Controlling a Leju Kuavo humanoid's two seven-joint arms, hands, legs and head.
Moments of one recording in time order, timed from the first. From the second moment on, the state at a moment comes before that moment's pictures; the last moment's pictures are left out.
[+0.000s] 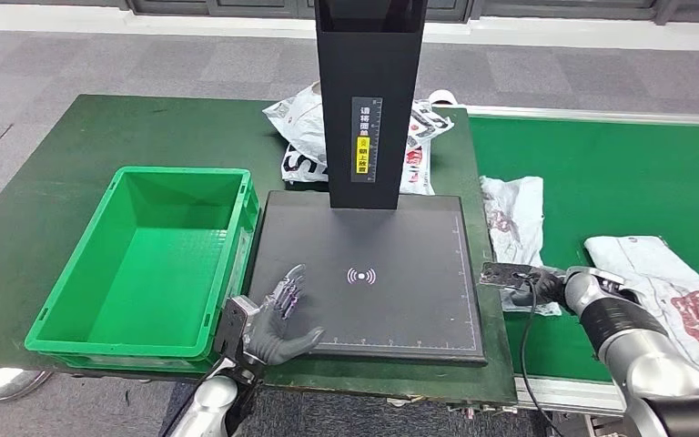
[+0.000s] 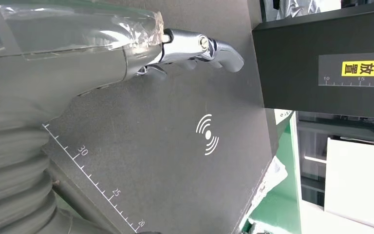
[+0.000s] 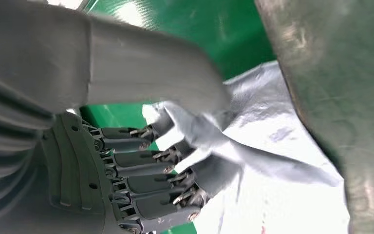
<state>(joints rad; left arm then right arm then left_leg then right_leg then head) -0.16 -0.21 -0.12 -0.99 -0.05 -0.36 -0.42 -0.78 -0.24 0.27 -0.30 0.87 0.54 -0.07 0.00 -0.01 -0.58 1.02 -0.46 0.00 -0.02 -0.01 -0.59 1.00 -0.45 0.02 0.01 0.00</state>
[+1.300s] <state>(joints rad) -0.05 -0.19 -0.12 -1.11 -0.03 -0.29 -0.41 -0.76 -0.24 -0.08 -0.39 0.39 0.47 -0.21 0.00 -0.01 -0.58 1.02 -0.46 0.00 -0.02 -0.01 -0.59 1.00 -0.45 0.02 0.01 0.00</state>
